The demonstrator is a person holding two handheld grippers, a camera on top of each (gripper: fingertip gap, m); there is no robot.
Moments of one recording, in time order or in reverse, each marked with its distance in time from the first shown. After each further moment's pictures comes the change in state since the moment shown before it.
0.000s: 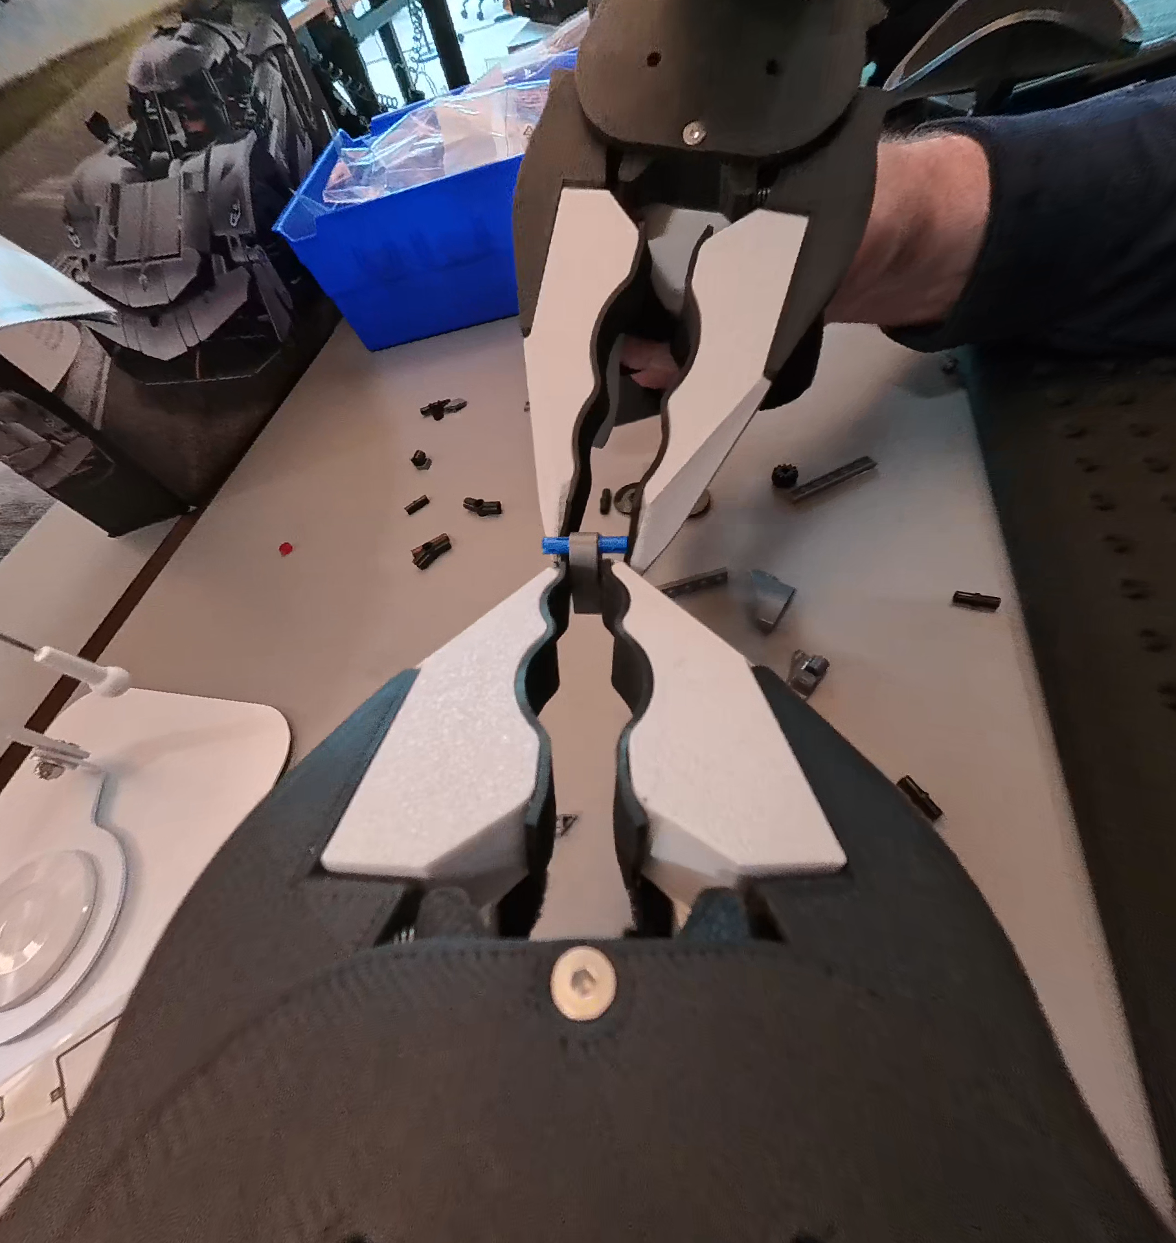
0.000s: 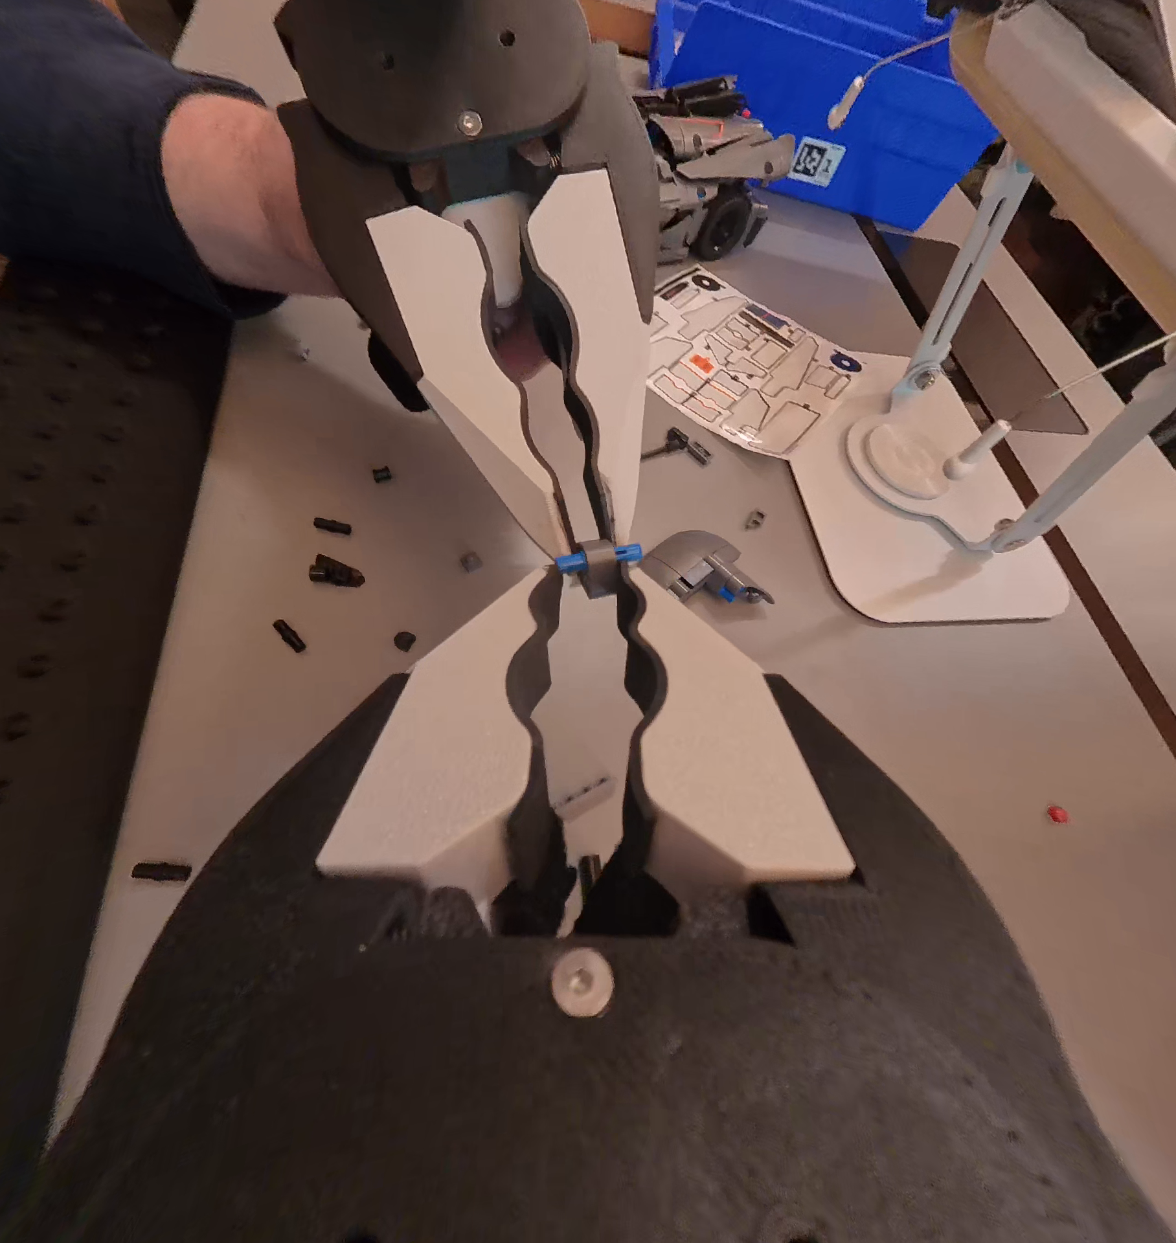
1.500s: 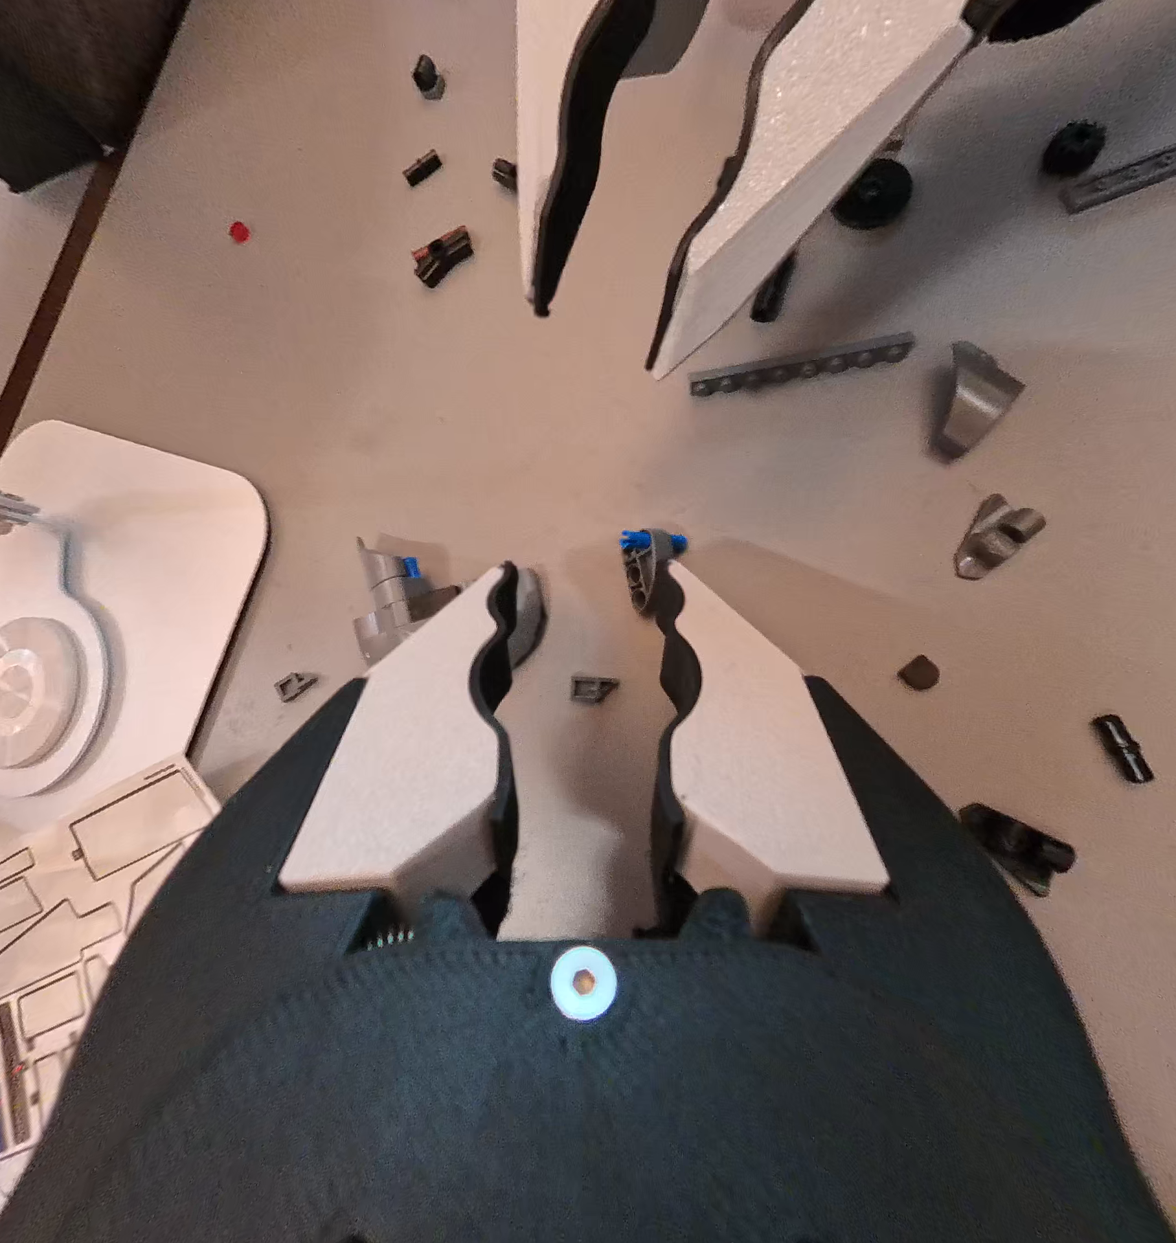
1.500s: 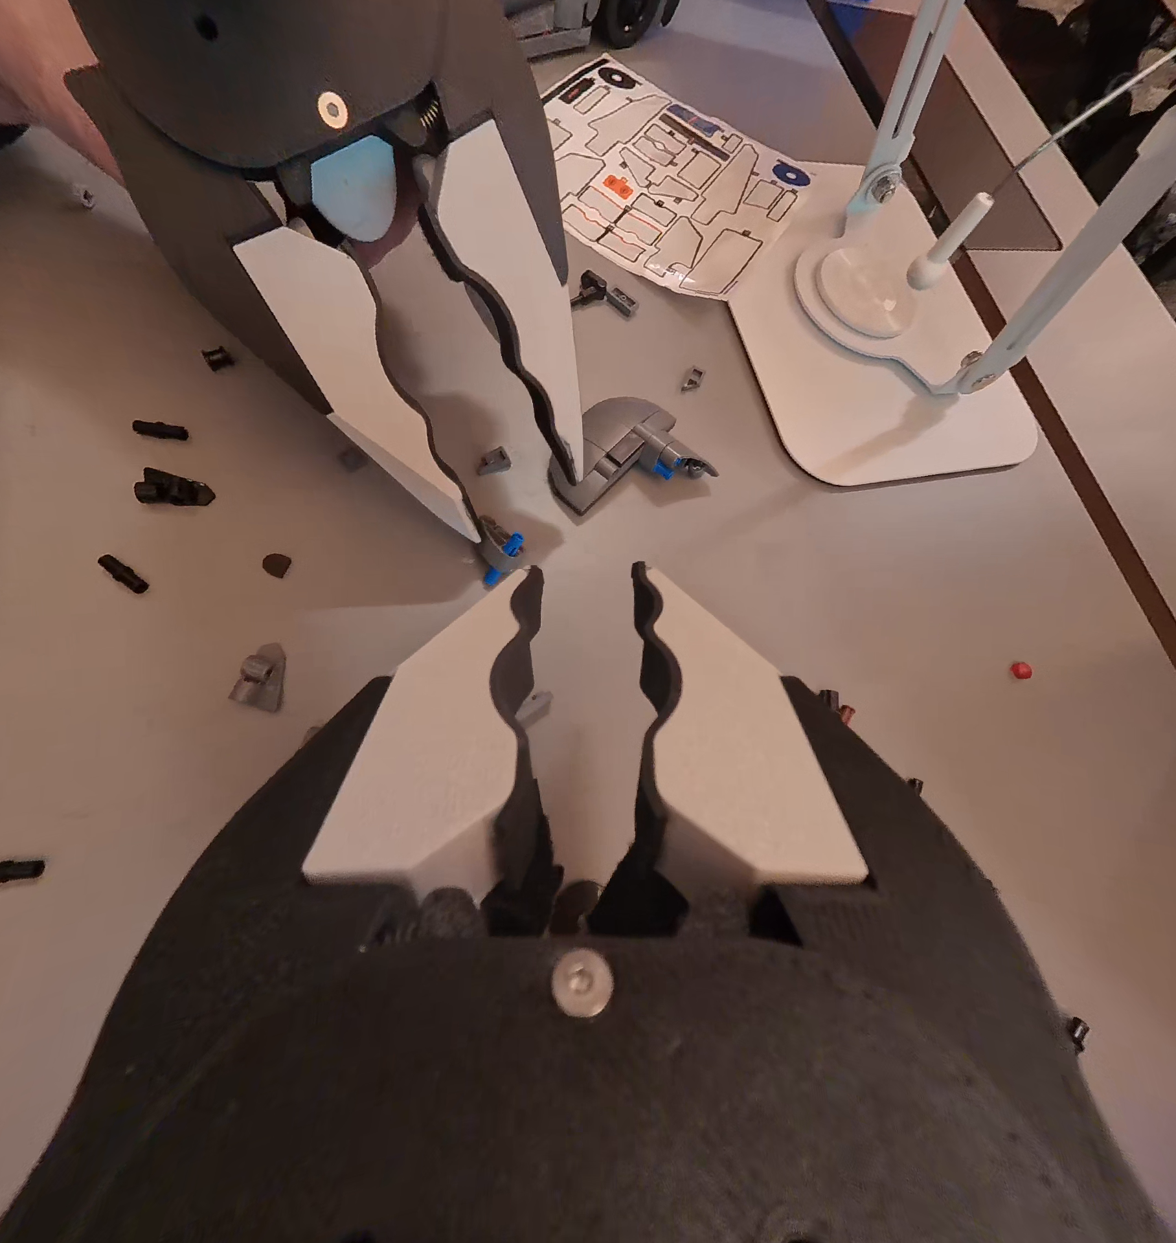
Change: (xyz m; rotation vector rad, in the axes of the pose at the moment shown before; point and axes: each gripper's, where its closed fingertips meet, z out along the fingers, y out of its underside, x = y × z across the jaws) left arm -0.019 0.088 0.020 -0.440 -0.132 -0.056; right arm 0.031 0.049 0.008 -0.176 0.117 0.062
